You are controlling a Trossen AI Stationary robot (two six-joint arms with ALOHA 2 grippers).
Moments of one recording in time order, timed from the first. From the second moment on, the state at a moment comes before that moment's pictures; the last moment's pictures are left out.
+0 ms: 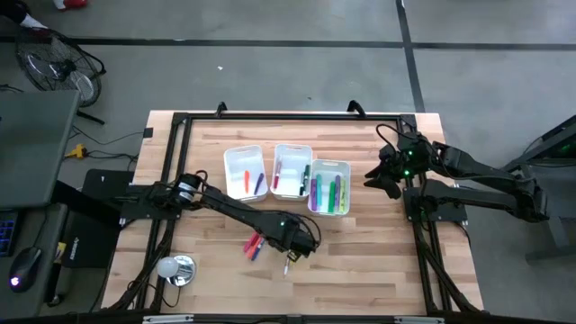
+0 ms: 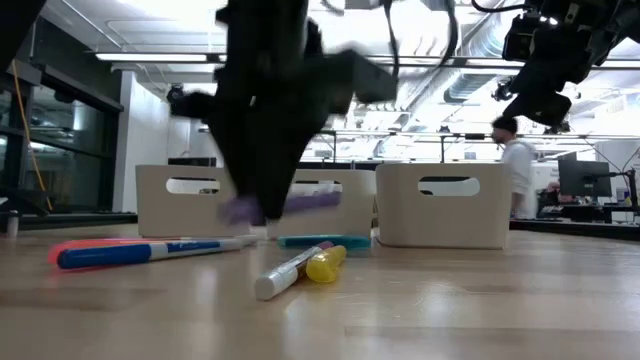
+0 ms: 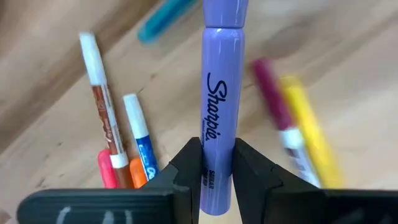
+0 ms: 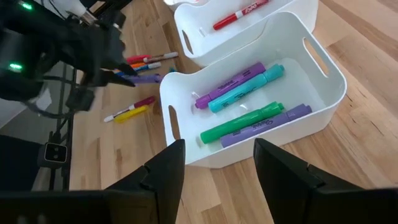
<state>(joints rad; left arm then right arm) -0.33 2.21 1.85 -1.17 -0.12 -1.24 -0.43 0.62 0.59 -0.66 -0.43 0.31</state>
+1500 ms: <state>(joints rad) -0.14 2.20 2.24 -0.56 -0.42 -0.75 -0.43 0.62 0.59 -0.17 -0.78 0.39</state>
